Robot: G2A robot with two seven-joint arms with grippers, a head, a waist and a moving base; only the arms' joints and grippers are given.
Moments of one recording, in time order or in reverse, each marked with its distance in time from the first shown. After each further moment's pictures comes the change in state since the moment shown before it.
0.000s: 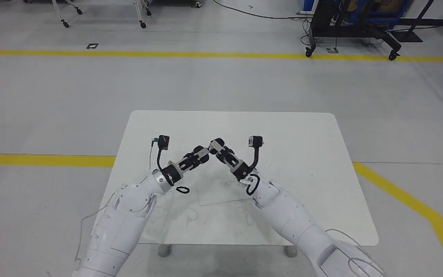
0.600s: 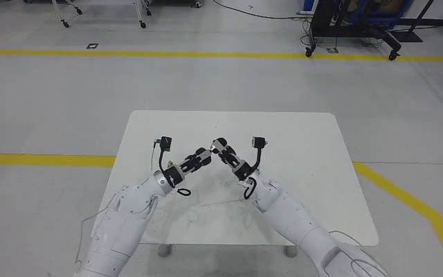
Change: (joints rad) left arm 0.014 -0.004 0.001 -0.020 -0.005 0.004 -0.012; right arm -0.019 0.031 -0.011 -0.055 -0.243 0.032 -0.235
